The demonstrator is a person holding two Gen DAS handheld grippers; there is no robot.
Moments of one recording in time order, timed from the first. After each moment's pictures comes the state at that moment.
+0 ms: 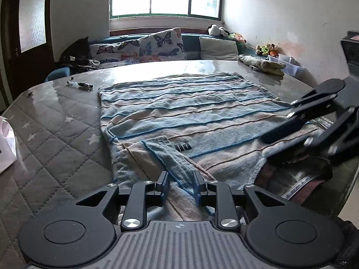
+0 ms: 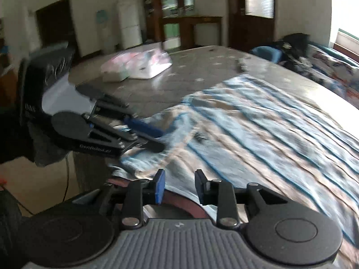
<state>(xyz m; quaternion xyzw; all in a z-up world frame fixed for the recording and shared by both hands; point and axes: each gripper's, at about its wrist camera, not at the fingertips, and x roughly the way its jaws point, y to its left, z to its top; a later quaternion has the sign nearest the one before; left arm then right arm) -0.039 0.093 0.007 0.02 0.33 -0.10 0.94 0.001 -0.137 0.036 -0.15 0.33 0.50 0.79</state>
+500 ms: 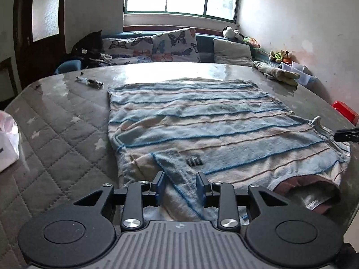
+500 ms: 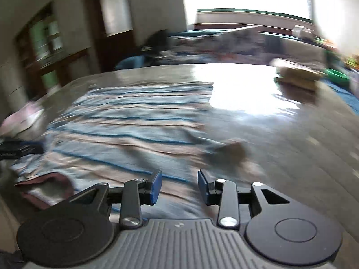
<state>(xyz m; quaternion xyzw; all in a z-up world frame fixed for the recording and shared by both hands) -0.019 0.097 0.017 -0.01 0.33 -0.07 0.94 0.009 -0.331 0.023 0.00 0.34 0.18 0.92</state>
